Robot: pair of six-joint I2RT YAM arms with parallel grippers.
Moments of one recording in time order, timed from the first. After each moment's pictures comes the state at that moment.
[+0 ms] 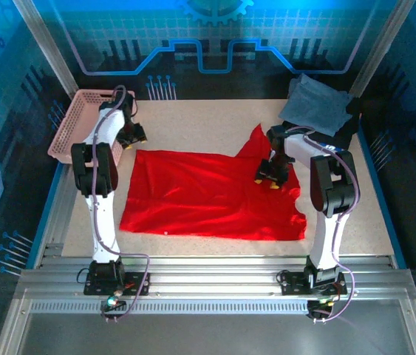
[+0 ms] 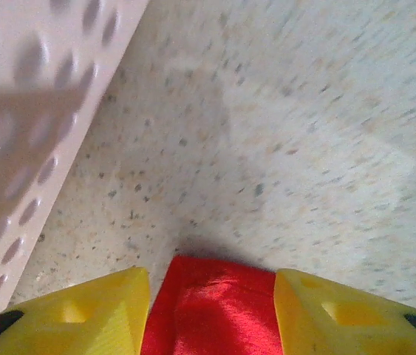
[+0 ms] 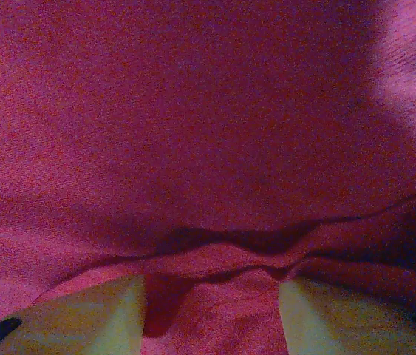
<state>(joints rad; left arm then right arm) 0.08 2.34 2.08 -1.03 0.02 -0.41 0.20 2.02 1.42 -0.97 -0.21 0.52</state>
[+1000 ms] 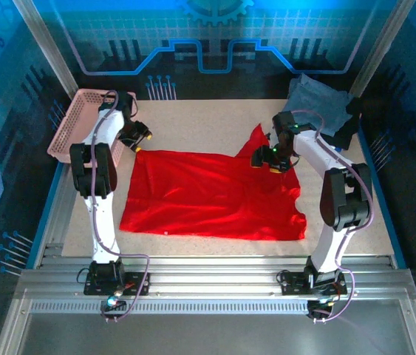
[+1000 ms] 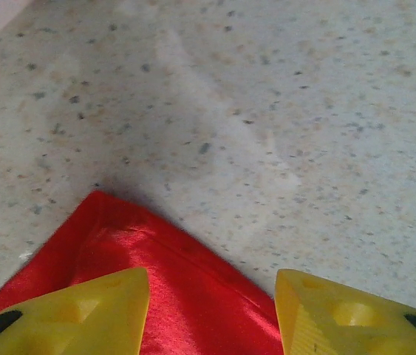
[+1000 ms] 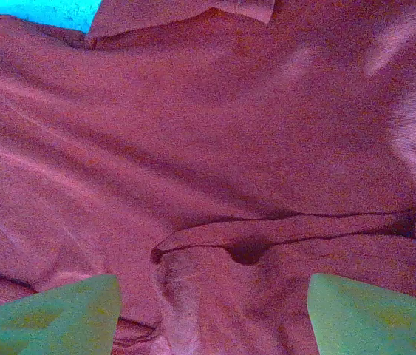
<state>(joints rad) 0.08 2.32 2.01 -1.00 0.18 -0.84 0.20 1.84 1.44 -0.92 -0.28 0.34</state>
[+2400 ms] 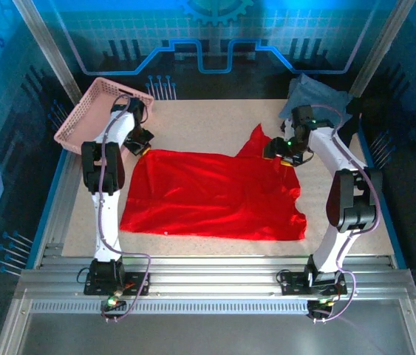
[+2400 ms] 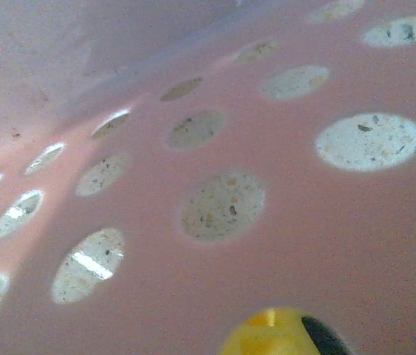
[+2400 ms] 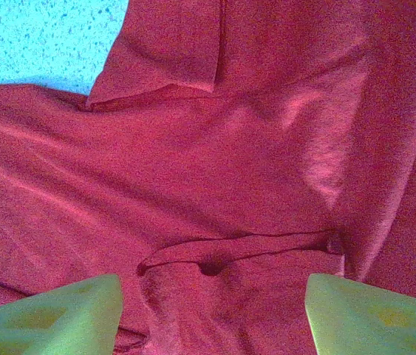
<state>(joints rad) 0.03 2.43 2.10 -1.11 0.03 -0.88 0.07 1.81 1.47 -0.93 -0.33 0.29</state>
